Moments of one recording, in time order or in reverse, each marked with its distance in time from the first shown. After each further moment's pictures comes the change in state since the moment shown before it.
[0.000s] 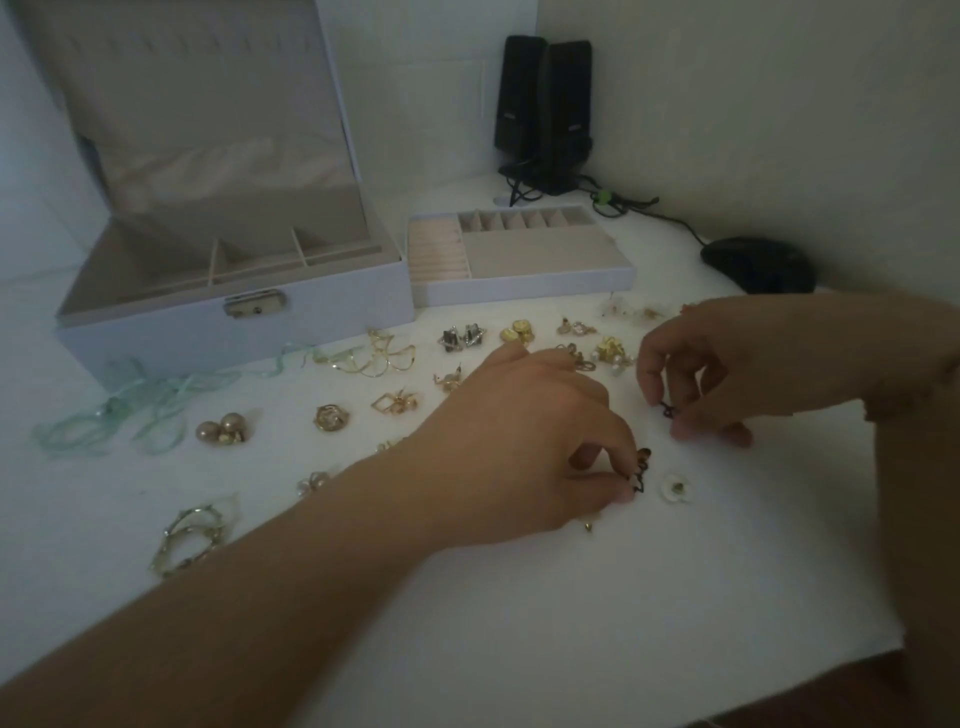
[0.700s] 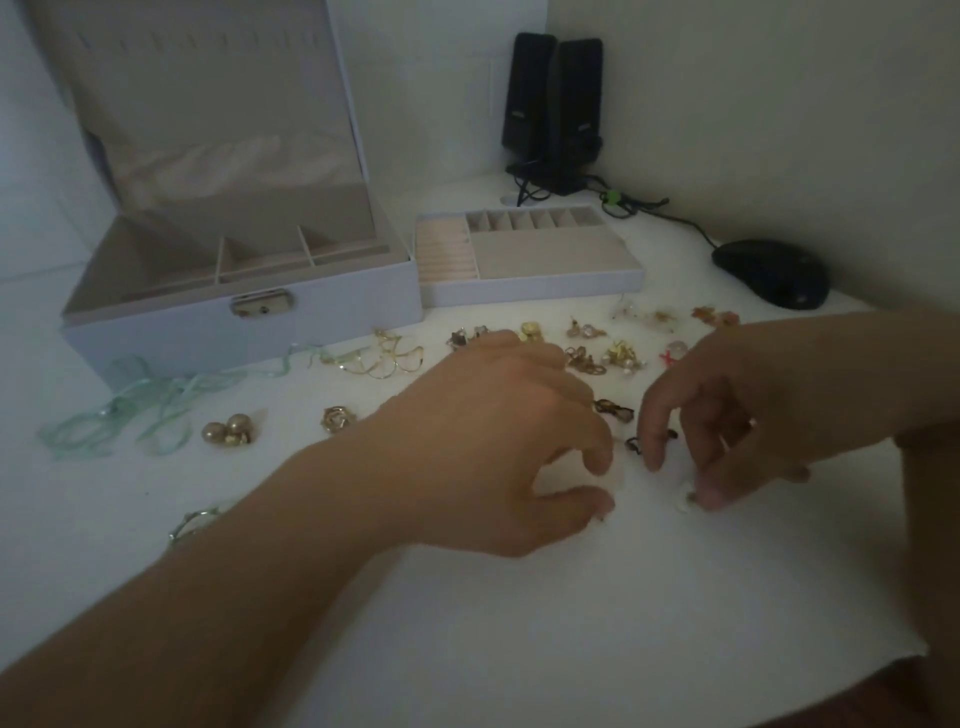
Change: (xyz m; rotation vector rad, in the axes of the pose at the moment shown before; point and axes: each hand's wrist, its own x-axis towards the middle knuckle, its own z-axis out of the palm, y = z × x) left_hand -0.011 -0.010 -0.025 0.091 -0.024 0.088; right_hand -0.014 -0.020 0.006 0.060 -0.211 -0.107
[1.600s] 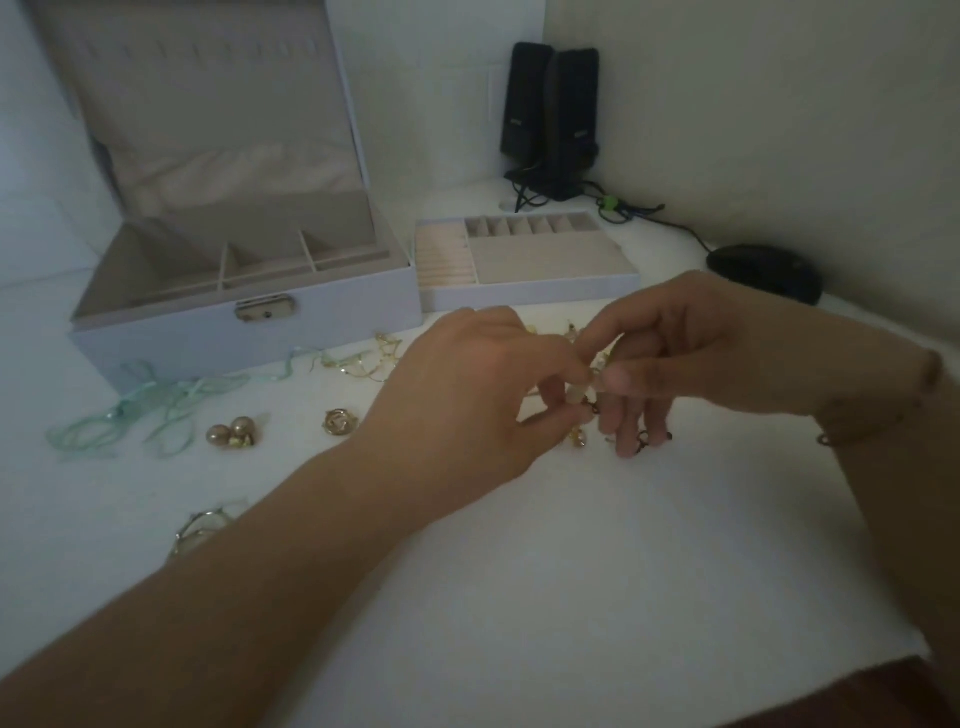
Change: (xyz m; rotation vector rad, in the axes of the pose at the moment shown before) left_hand 0.001 -0.010 0.013 -0.048 0.446 -0.140; right_hand 0.028 -0.001 0.007 0.468 0.354 -0.409
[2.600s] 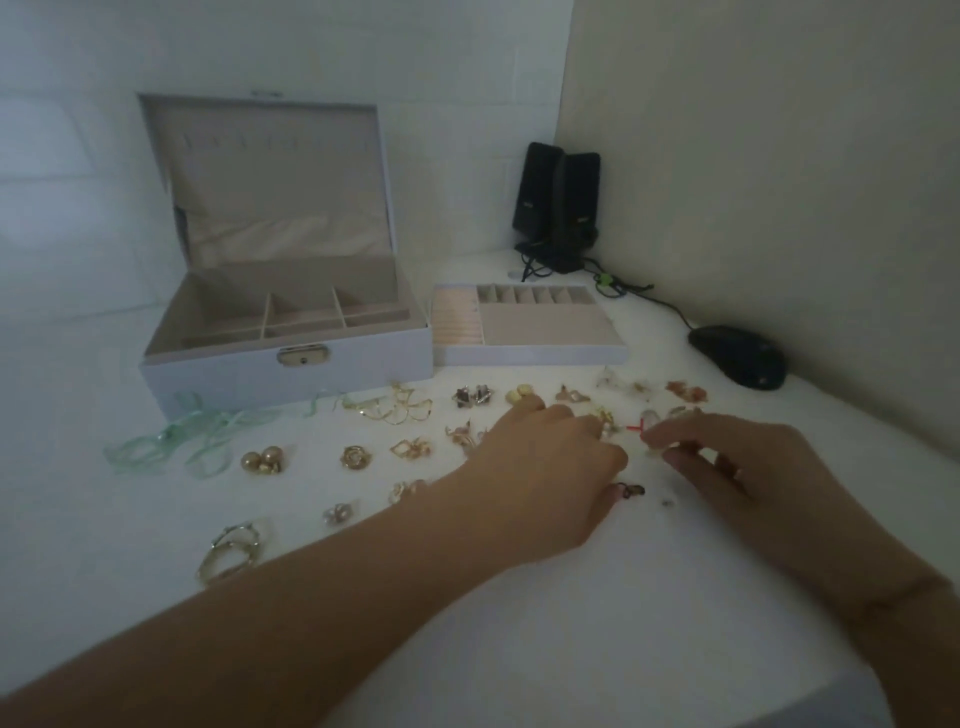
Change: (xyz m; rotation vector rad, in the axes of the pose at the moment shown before) left_hand 0.021 0.035 0.026 0.329 -0.421 0.017; right_hand -0.064 0.039 0.009 -0.843 0.572 -0.091
